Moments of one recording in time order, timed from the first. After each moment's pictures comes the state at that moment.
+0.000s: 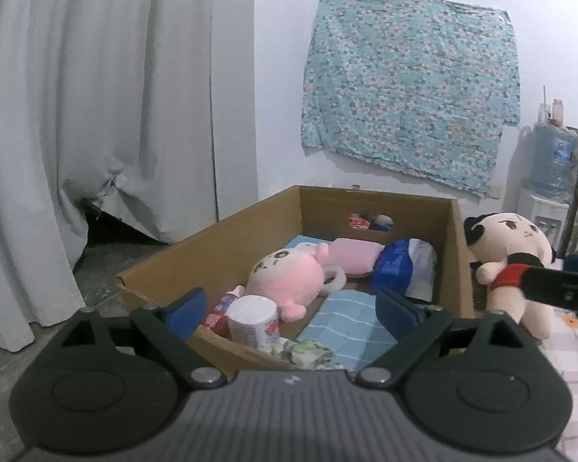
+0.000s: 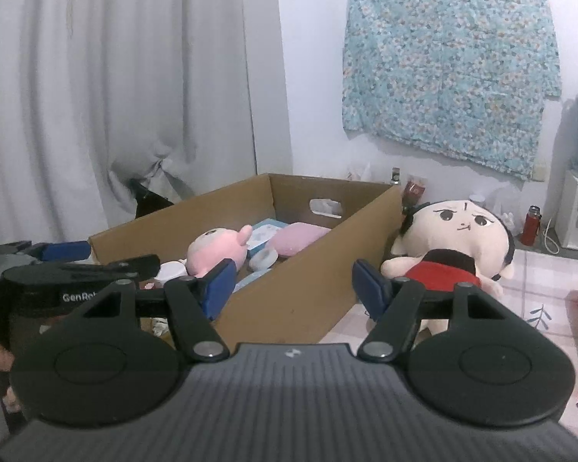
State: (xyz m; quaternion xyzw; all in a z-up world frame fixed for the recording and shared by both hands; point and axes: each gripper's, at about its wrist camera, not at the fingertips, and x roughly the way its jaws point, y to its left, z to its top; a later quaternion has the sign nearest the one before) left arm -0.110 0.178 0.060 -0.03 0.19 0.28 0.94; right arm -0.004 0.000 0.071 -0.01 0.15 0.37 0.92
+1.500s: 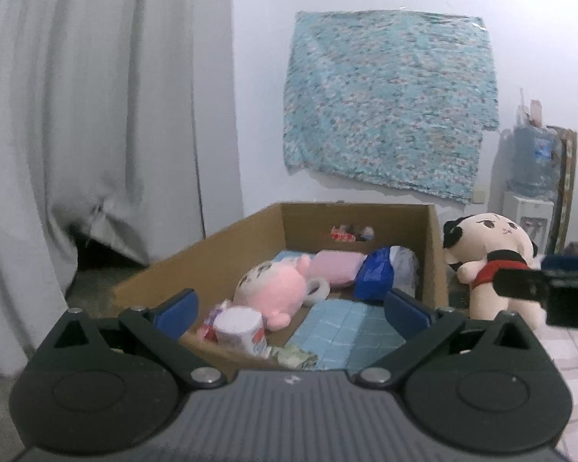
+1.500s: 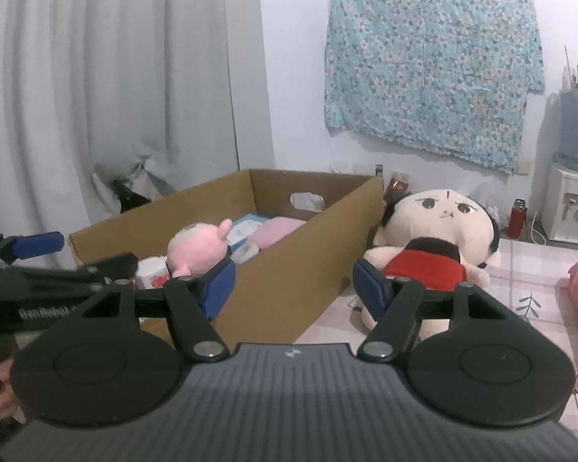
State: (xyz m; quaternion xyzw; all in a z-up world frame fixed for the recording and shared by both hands) left arm -0.124 0.170 0.057 -0.02 0.17 0.26 0.95; right arm -0.006 0.004 0.052 -0.01 0.15 0.34 0.93
